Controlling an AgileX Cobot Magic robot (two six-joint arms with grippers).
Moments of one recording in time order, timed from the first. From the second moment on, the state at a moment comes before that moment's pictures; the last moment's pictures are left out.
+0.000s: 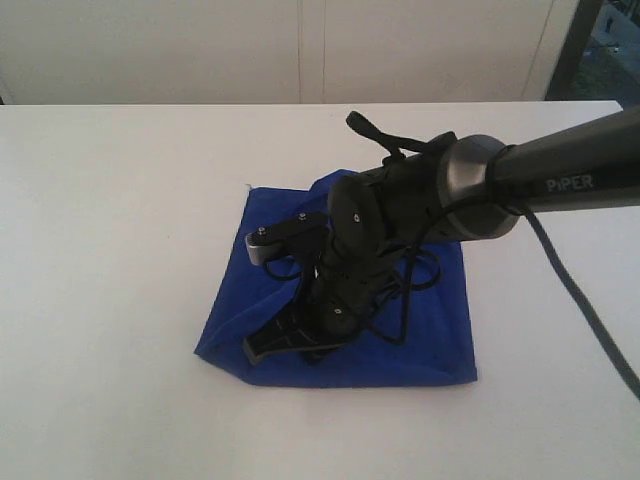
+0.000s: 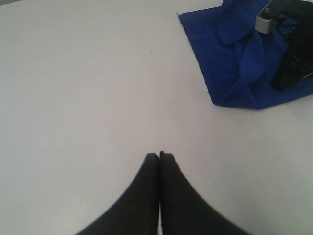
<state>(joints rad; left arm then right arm) -0.16 0.08 -0.62 -0.15 1.18 0.20 0.61 1.96 -1.15 0.23 0.61 -0.01</state>
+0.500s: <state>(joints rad) -0.16 0.08 -0.62 -0.15 1.18 0.20 0.62 1.87 -1.14 0.14 0.61 0.04</state>
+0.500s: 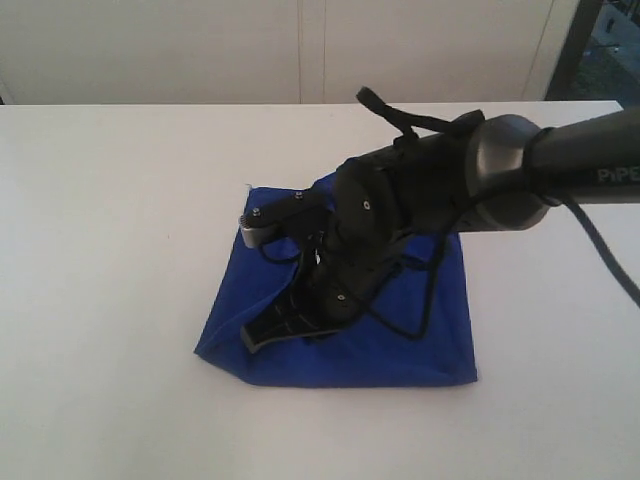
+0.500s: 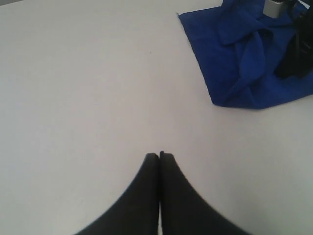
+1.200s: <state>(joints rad) -0.16 0.08 -0.62 -0.15 1.18 0.20 0.53 1.60 -0.92 -0.22 0.75 0.29</state>
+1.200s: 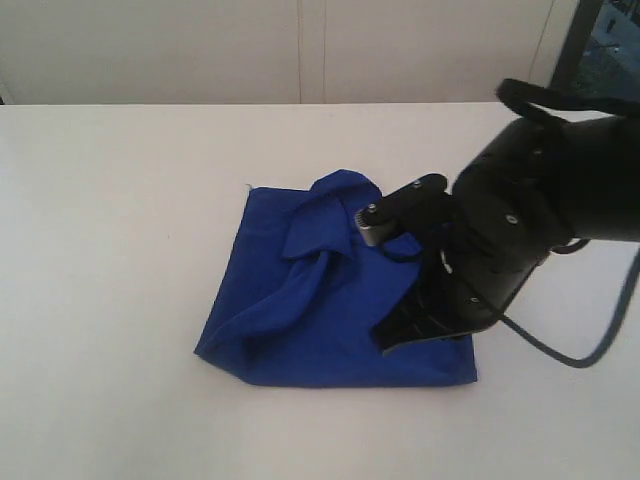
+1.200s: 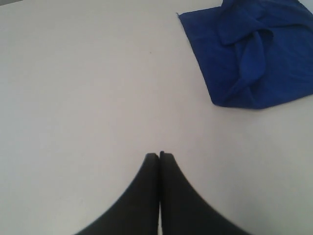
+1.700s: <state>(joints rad) -0.16 0.08 -0.62 -0.15 1.18 0.20 0.42 1.60 -0.78 -0.17 0.49 0.22</state>
